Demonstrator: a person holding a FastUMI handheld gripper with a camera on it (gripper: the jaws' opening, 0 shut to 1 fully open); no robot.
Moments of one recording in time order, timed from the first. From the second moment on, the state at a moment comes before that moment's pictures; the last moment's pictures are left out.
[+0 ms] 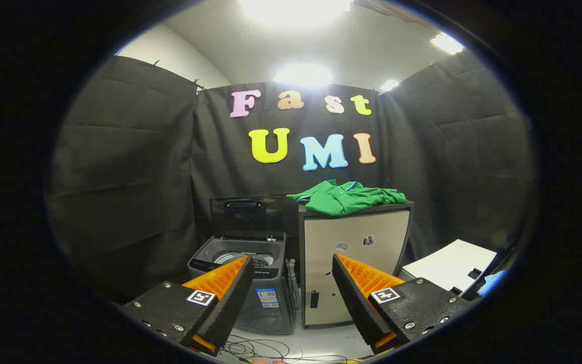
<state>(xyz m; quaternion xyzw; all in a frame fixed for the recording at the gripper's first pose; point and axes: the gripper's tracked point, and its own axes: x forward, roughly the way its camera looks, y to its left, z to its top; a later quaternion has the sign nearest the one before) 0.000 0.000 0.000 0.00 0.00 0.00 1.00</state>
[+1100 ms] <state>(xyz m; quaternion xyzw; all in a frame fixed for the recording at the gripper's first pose) 0.000 0.010 0.000 0.00 -0.01 0.01 1.00</state>
